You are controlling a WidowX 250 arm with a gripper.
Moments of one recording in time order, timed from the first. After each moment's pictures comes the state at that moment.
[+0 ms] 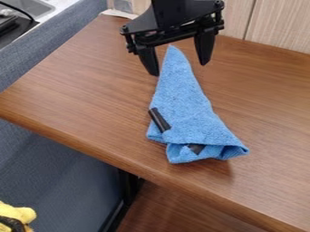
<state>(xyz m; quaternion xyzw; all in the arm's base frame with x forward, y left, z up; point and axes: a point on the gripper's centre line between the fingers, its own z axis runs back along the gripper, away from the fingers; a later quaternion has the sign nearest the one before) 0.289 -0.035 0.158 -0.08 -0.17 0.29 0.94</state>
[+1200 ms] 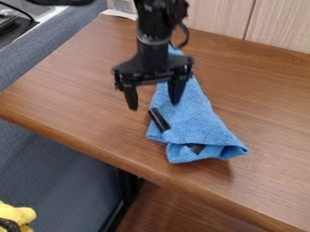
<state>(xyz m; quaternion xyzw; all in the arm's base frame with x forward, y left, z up) 0.294 -0.003 0.075 0.02 -0.08 0.33 0.94</state>
